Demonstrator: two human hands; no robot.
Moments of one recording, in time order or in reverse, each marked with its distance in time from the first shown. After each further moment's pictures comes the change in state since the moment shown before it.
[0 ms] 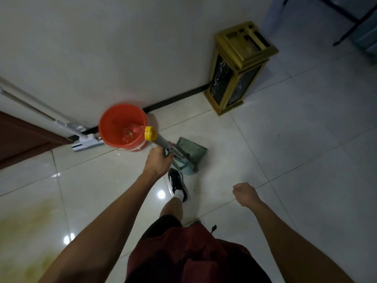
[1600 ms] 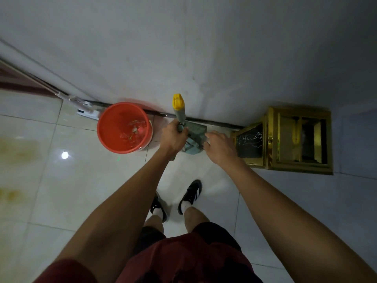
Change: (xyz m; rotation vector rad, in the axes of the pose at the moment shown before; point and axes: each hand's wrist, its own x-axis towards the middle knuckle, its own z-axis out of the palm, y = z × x) left_hand 0.401 0.166 -0.034 -0.343 0.441 -0.404; right_hand 0.311 -0.463 -0.250 -0.802 -0.002 -0.866
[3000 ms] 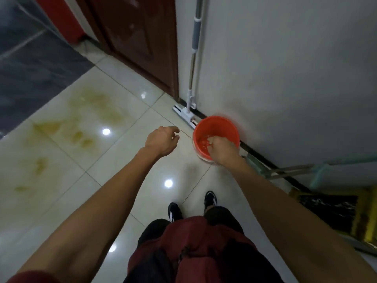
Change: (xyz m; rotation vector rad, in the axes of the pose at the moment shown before) left_hand -0.170 -0.290 -0.448 0.472 0.229 -0.050; right_hand -0.067 -0.467 0.129 -0.268 -0.091 -0.410
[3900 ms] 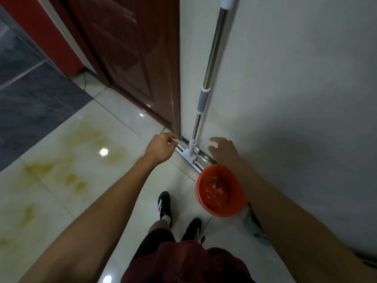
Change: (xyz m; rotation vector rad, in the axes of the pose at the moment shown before) left_hand 0.270 -0.032 -0.125 -0.340 0.067 -0.118; right_hand 0.261 -0.039 -0.164 0.377 0.102 0.057
